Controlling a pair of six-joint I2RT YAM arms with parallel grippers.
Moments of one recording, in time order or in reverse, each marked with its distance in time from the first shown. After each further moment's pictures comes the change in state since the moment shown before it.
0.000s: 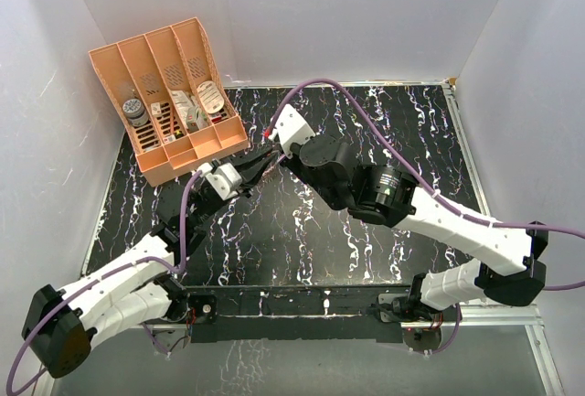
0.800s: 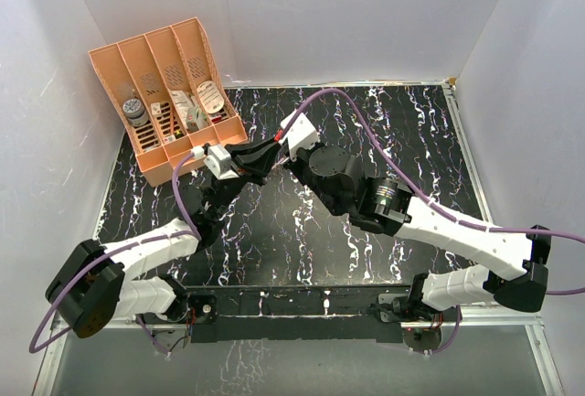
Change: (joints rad) left arm 0.006 0.287 -0.021 0.494 -0.117 -0.370; right arm -0.016 -0.062 -0.198 0.257 -0.001 0.009
